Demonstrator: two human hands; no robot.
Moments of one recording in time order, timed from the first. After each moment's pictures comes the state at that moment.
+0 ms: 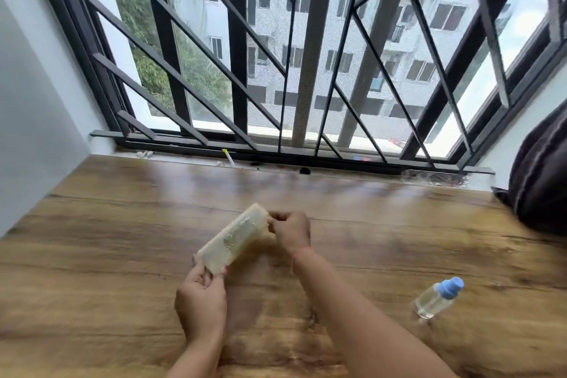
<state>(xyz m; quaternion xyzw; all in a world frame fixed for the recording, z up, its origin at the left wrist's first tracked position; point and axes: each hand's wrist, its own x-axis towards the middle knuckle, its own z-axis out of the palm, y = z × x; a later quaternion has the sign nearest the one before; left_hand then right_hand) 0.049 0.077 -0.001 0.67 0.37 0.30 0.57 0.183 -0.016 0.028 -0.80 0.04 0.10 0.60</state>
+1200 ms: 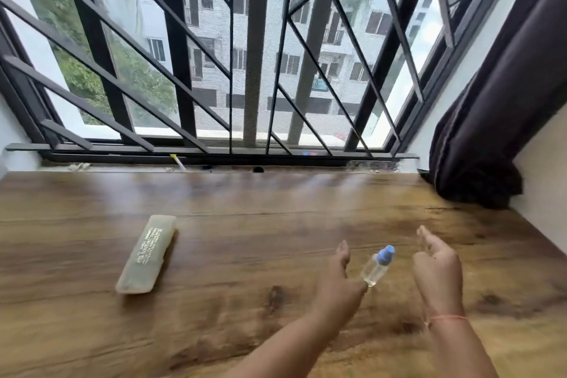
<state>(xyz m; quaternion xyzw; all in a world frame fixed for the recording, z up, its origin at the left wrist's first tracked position) 0.062 -0.118 0.070 0.73 0.01 -0.13 0.67 0.082 -0.260 0.103 -0.81 0.26 -0.19 0.49</state>
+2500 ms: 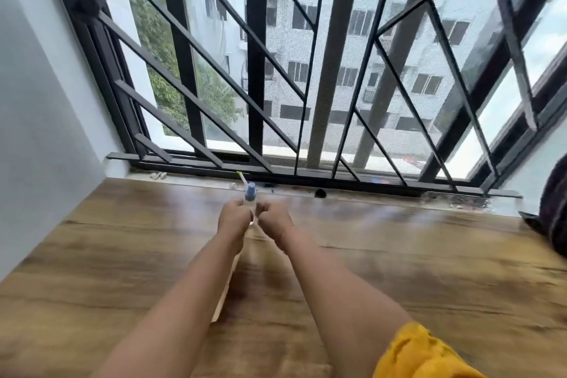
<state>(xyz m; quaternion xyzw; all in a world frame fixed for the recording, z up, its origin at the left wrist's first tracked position) 0.204 0.143 0.064 0.69 0.28 0.07 0.66 0.221 0.055 0.081 -0.80 -0.09 0.21 0.55</state>
